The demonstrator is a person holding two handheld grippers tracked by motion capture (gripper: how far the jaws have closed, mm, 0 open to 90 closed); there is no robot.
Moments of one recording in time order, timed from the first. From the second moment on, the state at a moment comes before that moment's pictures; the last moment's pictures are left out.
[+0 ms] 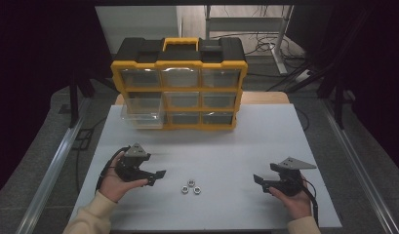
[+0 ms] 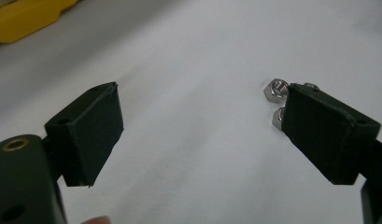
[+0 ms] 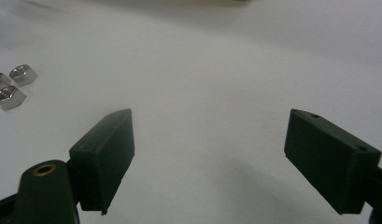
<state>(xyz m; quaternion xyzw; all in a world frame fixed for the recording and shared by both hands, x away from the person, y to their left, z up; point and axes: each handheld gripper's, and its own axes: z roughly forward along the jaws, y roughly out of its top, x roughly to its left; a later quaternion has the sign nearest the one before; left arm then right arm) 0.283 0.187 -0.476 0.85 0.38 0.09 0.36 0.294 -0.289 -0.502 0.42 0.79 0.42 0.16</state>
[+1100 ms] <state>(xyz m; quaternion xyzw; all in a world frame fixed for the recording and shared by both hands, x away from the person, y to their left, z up) 0.277 0.121 -0.479 0.90 0.30 0.07 0.31 0.298 -0.286 -0.502 0.41 0.80 0.41 0.16</state>
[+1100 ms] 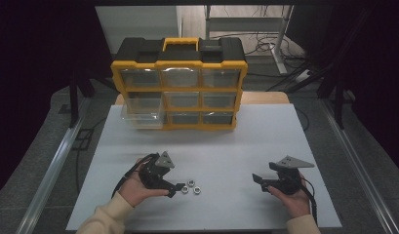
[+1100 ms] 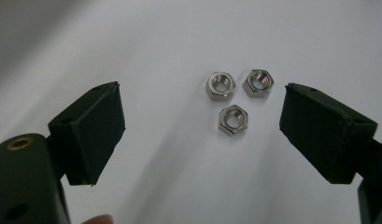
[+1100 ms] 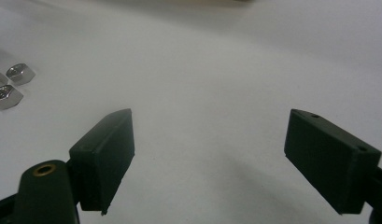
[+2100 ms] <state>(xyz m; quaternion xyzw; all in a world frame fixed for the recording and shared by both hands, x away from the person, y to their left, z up) 0.282 0.083 -0.513 0.94 0.26 0.05 0.21 0.299 -0.284 -0.503 0.41 0.80 0.41 0.16</state>
